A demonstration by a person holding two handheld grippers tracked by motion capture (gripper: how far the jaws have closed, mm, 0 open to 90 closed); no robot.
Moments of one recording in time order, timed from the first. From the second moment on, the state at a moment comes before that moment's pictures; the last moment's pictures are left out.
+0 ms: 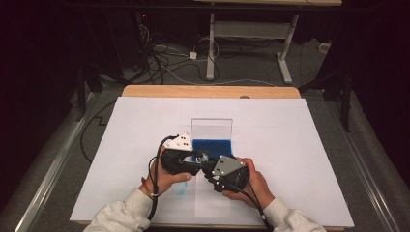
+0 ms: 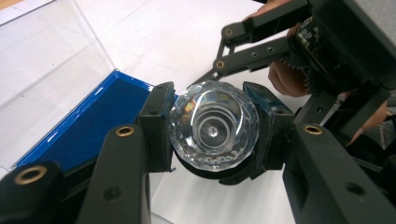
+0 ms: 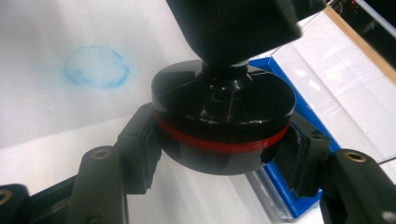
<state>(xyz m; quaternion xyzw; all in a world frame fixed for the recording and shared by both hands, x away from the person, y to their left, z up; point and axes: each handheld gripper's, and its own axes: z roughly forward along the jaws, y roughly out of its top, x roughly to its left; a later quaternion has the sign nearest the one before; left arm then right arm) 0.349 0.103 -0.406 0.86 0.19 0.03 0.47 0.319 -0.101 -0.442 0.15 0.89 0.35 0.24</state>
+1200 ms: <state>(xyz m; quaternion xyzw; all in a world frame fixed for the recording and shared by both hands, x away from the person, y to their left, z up) 0.345 0.127 -0.393 0.86 0.20 0.11 0.45 0.315 -0.179 -0.421 0.21 0.86 0.39 0.26</state>
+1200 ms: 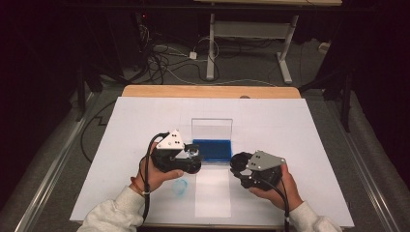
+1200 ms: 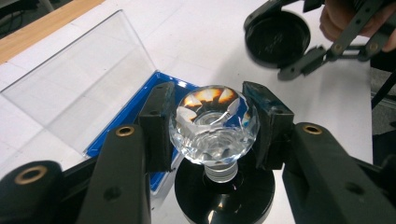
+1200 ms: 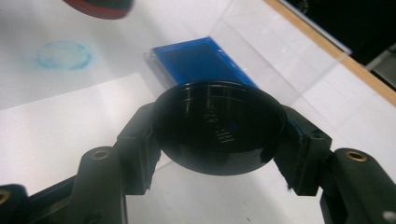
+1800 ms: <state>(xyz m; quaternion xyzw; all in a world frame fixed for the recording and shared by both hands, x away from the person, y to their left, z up) 0.346 0.143 -0.390 0.86 0.22 0.16 0.44 0.303 -0.244 -0.422 0.28 0.82 0.41 0.29</state>
